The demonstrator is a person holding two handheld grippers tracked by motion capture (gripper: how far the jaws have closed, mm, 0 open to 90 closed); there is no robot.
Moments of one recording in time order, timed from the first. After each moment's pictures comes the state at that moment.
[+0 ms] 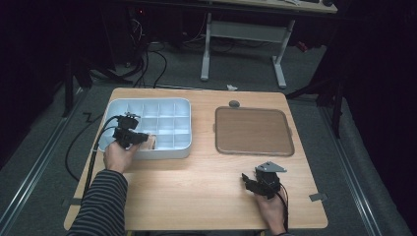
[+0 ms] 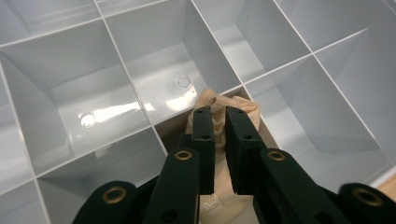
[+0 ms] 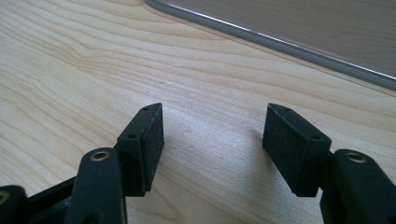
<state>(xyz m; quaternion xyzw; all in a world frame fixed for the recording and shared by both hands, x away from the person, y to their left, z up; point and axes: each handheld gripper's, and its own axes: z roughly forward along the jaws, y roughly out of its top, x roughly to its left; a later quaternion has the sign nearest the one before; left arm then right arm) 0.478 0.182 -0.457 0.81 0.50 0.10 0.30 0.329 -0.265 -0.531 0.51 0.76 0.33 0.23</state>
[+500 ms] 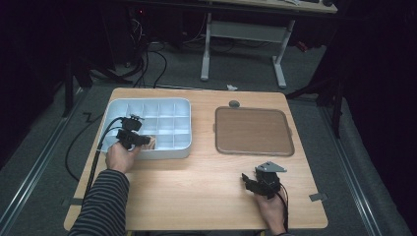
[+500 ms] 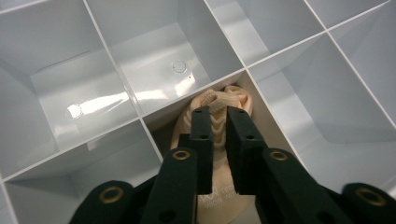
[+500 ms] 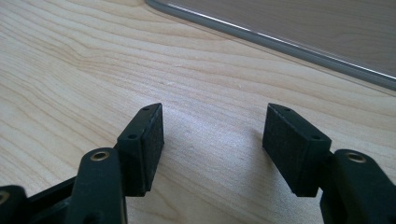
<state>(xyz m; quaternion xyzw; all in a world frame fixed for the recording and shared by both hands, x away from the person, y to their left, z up) 0.481 0.179 -0.464 0.81 0.50 0.08 0.28 0.329 -0.265 -0.531 0.51 0.76 0.33 0.23</state>
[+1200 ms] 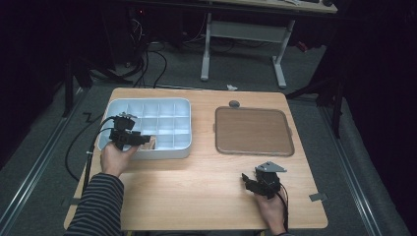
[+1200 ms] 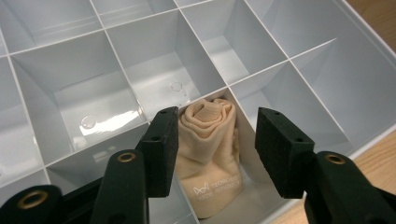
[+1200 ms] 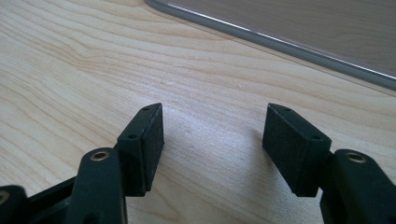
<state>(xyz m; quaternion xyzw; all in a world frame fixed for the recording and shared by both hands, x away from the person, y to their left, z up) 0.463 0.192 -0.443 0.80 0.49 0.10 0.33 0.329 -0.265 -0.531 0.51 0.76 0.33 0.23</state>
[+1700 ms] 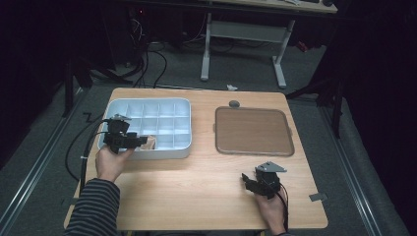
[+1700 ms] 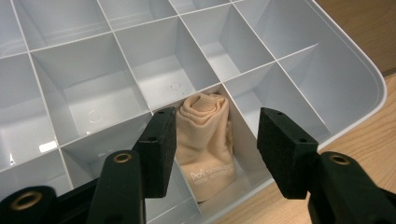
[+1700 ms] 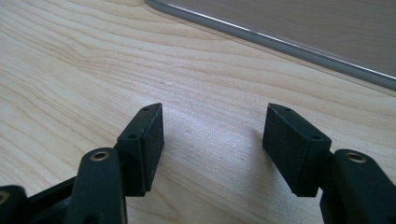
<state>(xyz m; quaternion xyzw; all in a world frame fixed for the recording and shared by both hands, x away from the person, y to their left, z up) 0.446 0.201 -0.437 0.79 0.49 0.11 0.36 0.329 -0.265 -0.531 0.51 0.76 0.33 0.23</state>
